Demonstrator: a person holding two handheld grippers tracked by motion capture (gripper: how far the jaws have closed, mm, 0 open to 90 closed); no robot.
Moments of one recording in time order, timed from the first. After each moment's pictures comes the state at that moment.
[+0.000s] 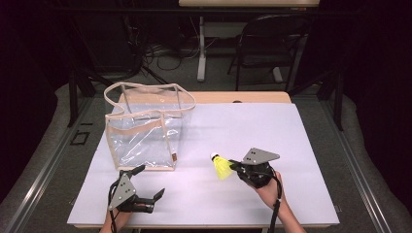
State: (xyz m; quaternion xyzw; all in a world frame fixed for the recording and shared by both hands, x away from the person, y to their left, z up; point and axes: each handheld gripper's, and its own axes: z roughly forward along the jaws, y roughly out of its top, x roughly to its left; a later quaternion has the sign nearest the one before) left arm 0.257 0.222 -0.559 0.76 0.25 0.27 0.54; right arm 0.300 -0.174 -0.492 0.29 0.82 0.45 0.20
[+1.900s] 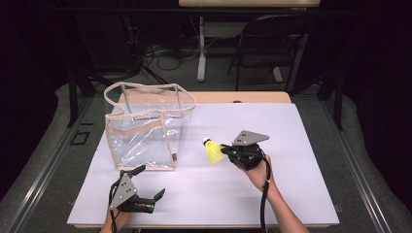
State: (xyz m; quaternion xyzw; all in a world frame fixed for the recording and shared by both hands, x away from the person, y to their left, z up) left arm 0.257 0.220 -0.559 0.76 0.25 0.27 0.54; right arm 0.341 -0.152 -0.475 0.29 0.81 0.47 0.19
